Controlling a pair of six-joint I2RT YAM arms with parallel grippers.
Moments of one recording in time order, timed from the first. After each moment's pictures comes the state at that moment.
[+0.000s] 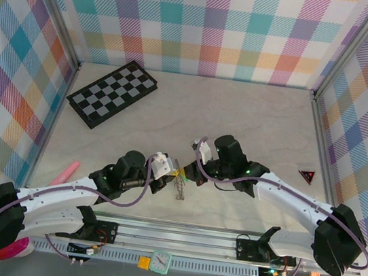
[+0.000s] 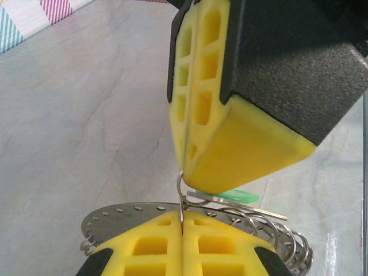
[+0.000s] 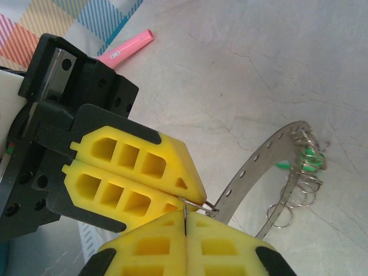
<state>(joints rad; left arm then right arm) -0.86 0.99 0.40 0.21 0.18 0.18 0.79 1.25 0.78 -0.18 -0.55 0.32</state>
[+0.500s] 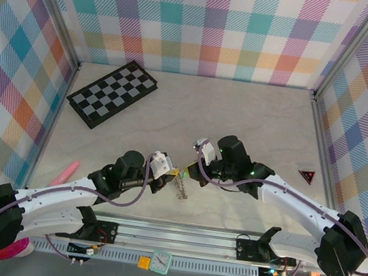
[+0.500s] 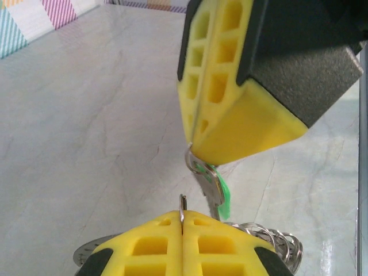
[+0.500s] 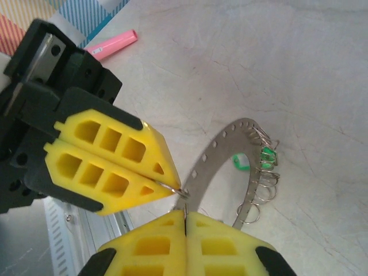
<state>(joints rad) -0.86 0.97 0.40 0.21 0.18 0.15 0.79 1.19 0.78 -0.25 -0.48 0.20</state>
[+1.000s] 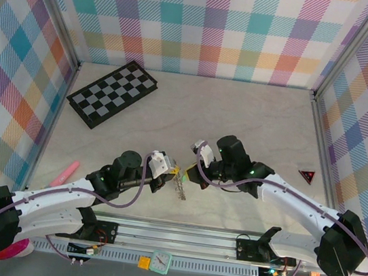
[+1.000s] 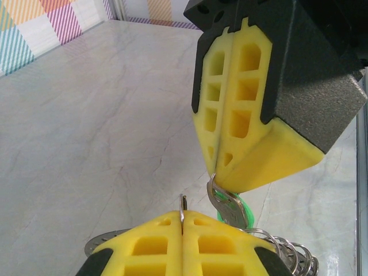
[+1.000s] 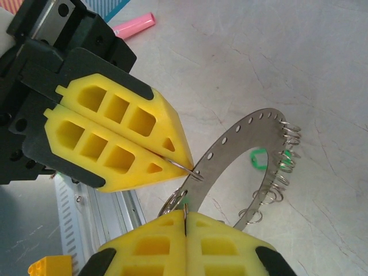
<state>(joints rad) -0.86 0.95 0.40 0.24 0.18 0.15 0.79 1.20 0.79 -0.28 -0.55 0.15</state>
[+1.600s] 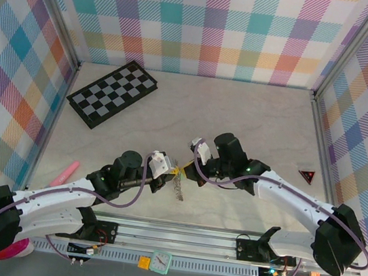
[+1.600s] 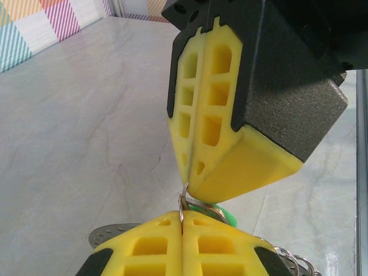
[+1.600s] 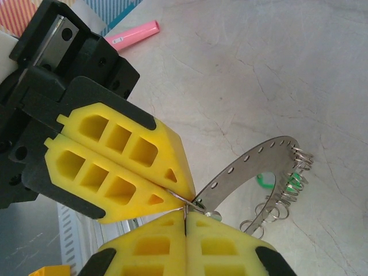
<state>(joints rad) -0.86 0.95 0.40 0.23 0.18 0.15 0.79 1.26 0.81 -0.23 -0.56 0.15</state>
